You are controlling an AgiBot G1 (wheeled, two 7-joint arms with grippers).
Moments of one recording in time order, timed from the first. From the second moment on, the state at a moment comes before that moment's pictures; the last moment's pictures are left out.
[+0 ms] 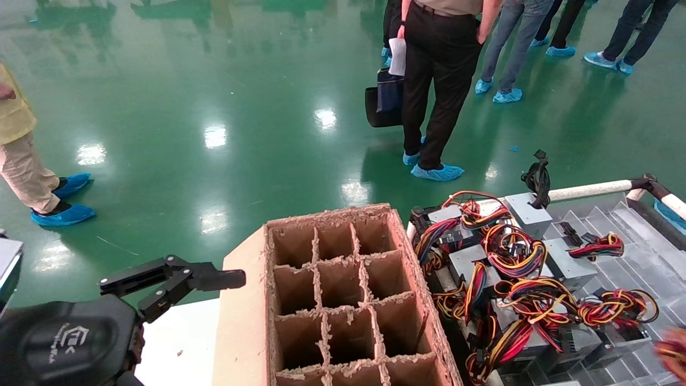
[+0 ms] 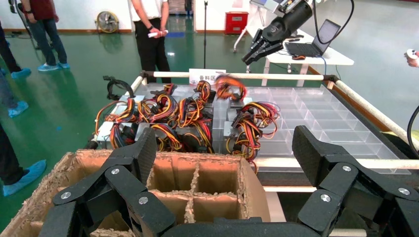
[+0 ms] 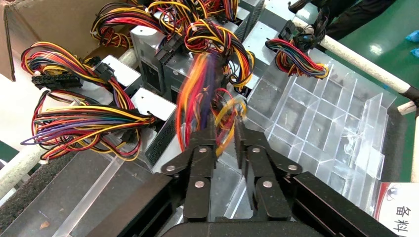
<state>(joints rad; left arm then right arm) -1.10 0.58 0.37 -1.27 0.67 1.46 -0.14 0.56 0.06 -0.59 0.51 -0.19 -1.49 -0.51</state>
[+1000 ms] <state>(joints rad) -1.10 0.58 0.37 -1.27 0.67 1.46 -0.14 0.68 -0.10 -0.52 0.68 -0.31 -1.50 -0.35</state>
